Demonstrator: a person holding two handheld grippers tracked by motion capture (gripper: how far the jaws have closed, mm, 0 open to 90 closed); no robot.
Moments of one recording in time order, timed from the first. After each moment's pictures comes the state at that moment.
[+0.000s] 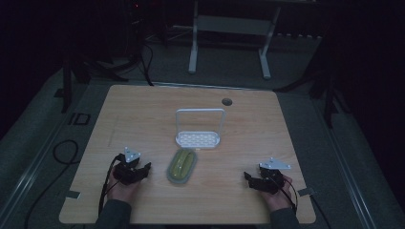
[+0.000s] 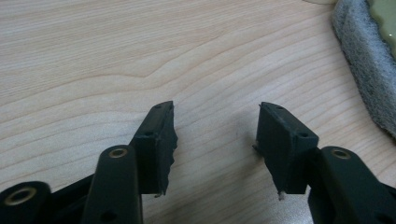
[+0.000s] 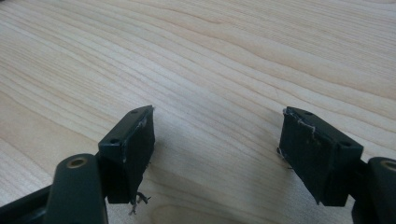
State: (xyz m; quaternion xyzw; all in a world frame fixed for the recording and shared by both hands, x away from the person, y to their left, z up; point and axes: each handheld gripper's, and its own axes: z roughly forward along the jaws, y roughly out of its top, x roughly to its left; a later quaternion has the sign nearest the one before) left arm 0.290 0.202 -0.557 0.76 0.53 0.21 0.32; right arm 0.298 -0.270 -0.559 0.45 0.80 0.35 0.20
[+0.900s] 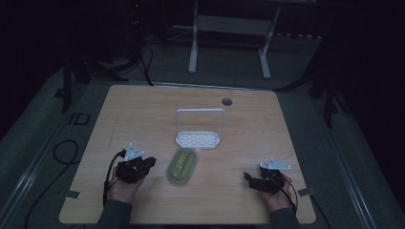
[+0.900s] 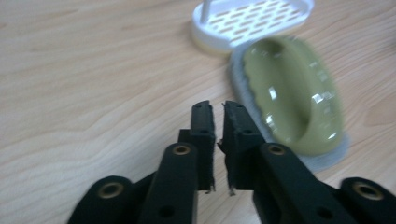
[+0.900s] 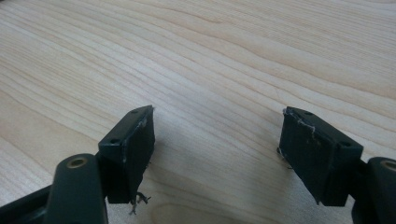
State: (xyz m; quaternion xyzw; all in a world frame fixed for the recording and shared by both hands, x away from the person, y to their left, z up) left arm 0.276 0.184 -0.505 0.77 0.47 0.17 0.39; right arm 0.298 -0.270 -0.559 0.45 0.80 0.35 0.20
